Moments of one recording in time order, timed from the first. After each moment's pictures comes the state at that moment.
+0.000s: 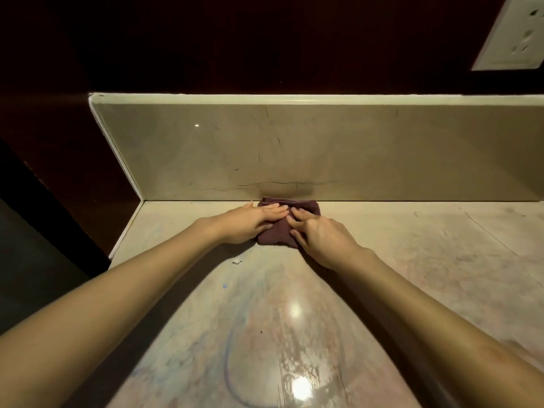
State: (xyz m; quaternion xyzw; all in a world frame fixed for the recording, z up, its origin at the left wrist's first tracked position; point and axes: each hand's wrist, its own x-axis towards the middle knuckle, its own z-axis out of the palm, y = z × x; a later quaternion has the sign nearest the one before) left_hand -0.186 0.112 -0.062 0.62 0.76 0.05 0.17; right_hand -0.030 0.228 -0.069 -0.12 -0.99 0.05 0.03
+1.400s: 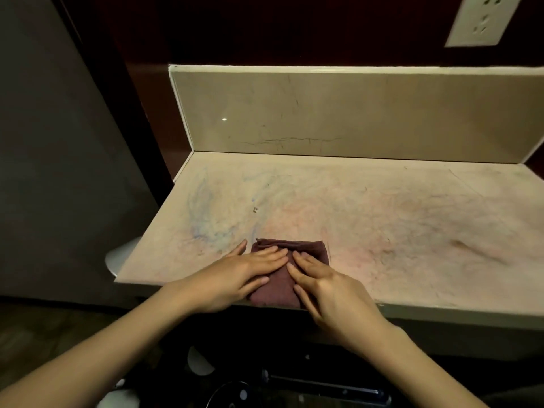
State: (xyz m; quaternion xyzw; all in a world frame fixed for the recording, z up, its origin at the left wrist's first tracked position) left_hand 0.023 -0.090 -0.072 0.61 0.76 0.08 0.18; right_hand 0.180 0.060 -0.086 -0.05 -0.99 0.09 0.10
